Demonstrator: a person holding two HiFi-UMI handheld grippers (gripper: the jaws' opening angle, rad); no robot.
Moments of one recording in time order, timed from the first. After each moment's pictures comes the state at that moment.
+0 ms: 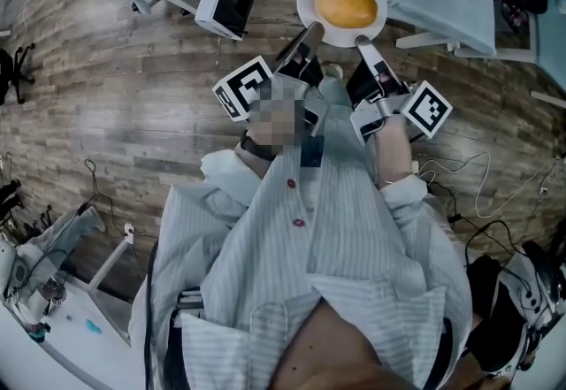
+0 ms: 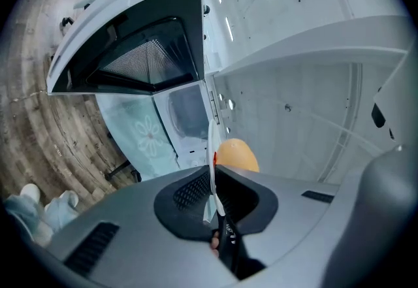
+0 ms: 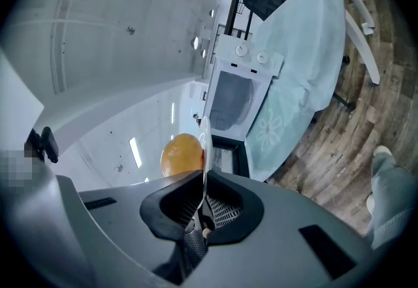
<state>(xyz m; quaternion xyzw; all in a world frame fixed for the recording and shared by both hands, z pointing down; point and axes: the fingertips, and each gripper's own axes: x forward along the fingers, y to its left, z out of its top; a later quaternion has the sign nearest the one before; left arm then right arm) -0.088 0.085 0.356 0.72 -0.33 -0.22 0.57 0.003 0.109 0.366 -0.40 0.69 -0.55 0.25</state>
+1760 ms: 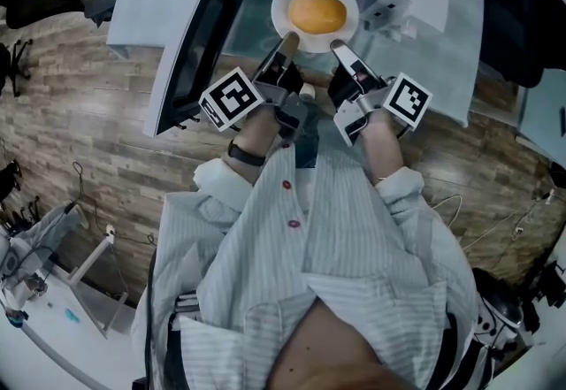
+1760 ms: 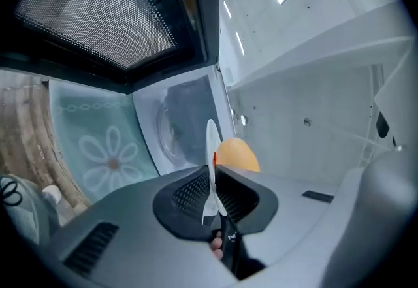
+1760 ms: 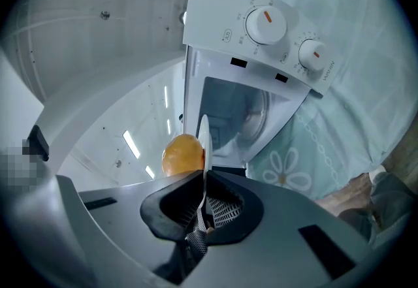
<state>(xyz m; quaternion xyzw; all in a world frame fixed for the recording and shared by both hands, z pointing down) -0.004 -0.119 0.374 0.67 -0.40 -0.26 0.57 0.089 -0.110 0.382 -0.34 0.69 -0.62 0.19</state>
